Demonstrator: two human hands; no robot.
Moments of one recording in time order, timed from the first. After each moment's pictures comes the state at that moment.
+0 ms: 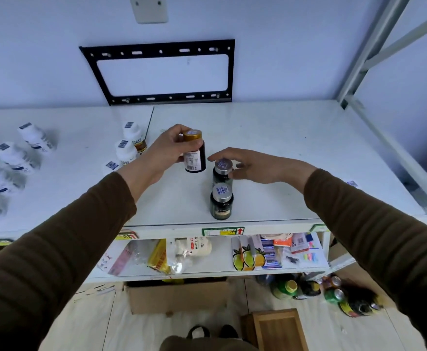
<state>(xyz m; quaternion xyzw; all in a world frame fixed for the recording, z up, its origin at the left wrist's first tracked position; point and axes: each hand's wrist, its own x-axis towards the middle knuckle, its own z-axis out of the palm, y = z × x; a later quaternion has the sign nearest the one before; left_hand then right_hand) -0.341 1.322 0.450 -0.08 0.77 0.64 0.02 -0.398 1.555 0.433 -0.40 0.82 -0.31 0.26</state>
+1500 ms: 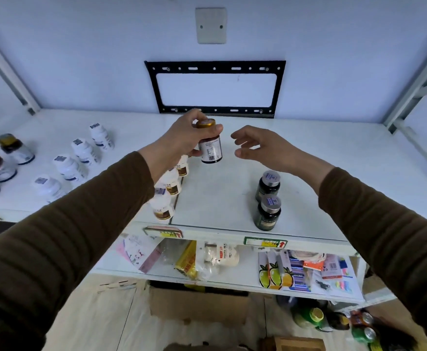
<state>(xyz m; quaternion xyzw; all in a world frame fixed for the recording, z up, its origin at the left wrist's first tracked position) -0.316 1.263 0.511 -0.13 0.80 0.58 -0.04 -0.391 1.471 0.484 -0.36 0.85 -0.37 0.13</state>
